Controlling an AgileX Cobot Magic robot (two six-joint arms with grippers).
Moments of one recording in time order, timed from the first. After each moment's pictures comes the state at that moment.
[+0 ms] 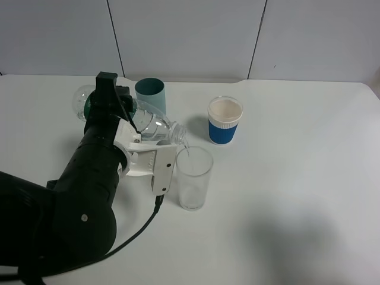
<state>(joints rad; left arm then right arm) -1.24 1.74 -0.59 1.73 1.19 -0.90 -0.03 0.00 -0.48 0.02 1.06 -0.01</state>
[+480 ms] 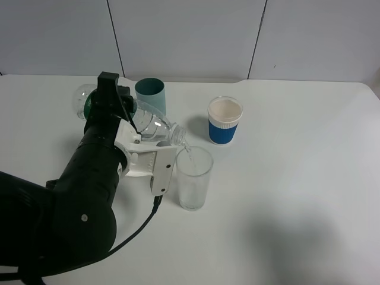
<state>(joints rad) -1.24 1.74 -0.59 1.73 1.19 -0.87 -0.03 0.00 -0.48 0.02 1.06 -0.01</state>
